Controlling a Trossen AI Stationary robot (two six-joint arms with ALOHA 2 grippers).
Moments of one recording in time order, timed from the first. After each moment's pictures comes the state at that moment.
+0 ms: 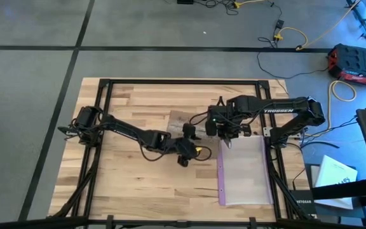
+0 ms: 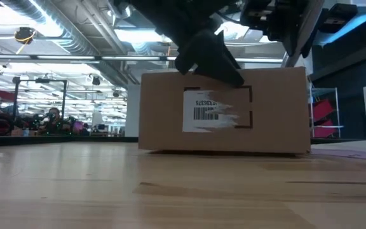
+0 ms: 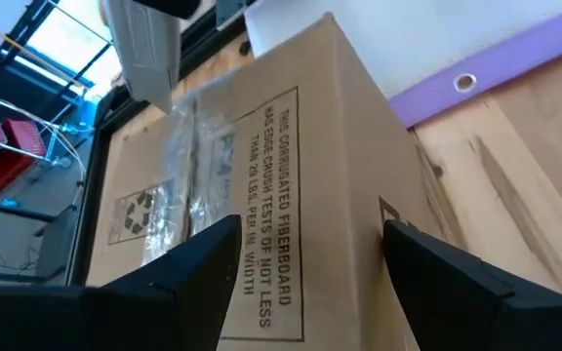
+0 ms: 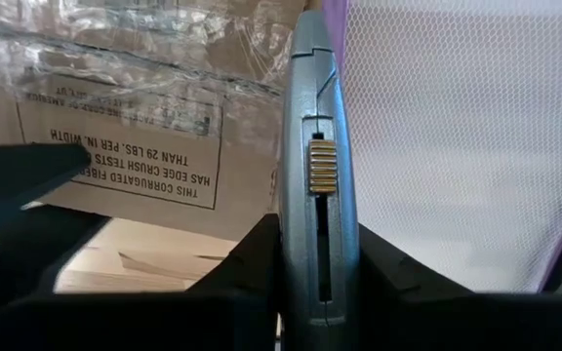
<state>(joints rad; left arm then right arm) -0.19 1.90 1.31 -0.04 -0.45 0.47 -0.03 1.51 1.37 -1.31 -0.25 1.56</state>
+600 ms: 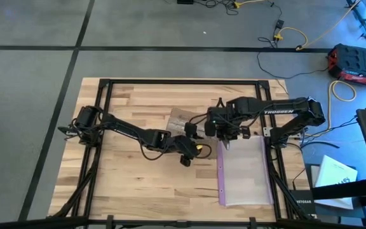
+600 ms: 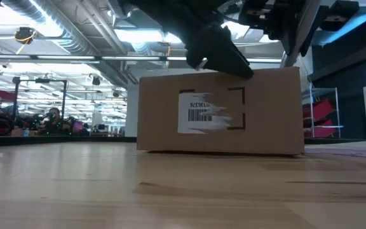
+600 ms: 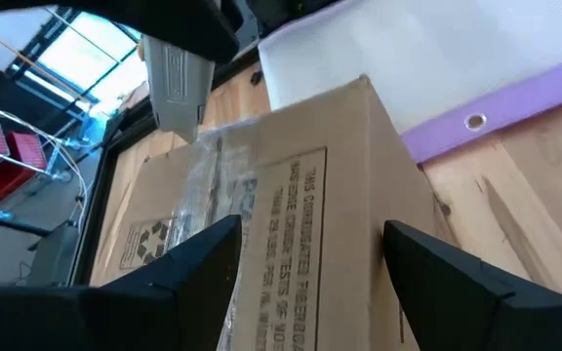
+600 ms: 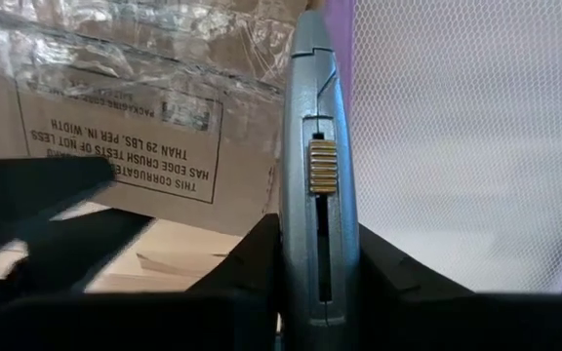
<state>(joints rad) -0.18 1.91 1.31 0.05 -0.42 0.48 0.01 1.51 1.37 -1.28 -0.25 1.63</state>
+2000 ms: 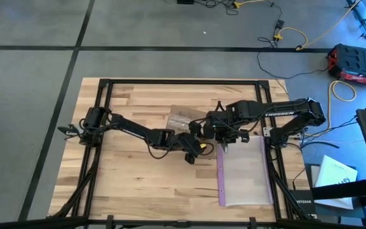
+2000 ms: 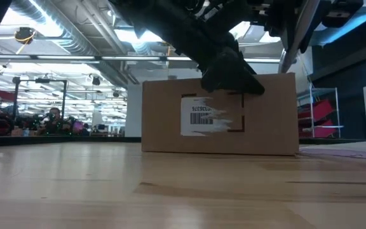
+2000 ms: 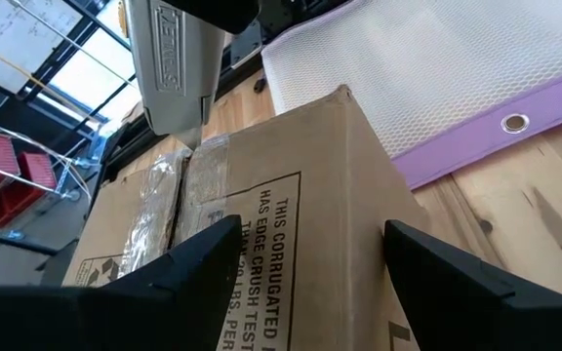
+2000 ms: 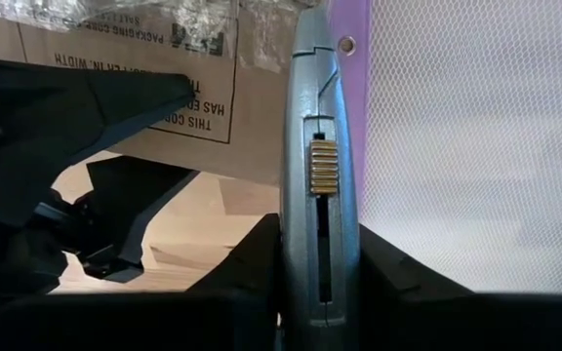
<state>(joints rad) -0.12 2.00 1.31 0.19 -0.38 0.55 0.06 1.51 1.37 -1.23 -0.24 1.71</state>
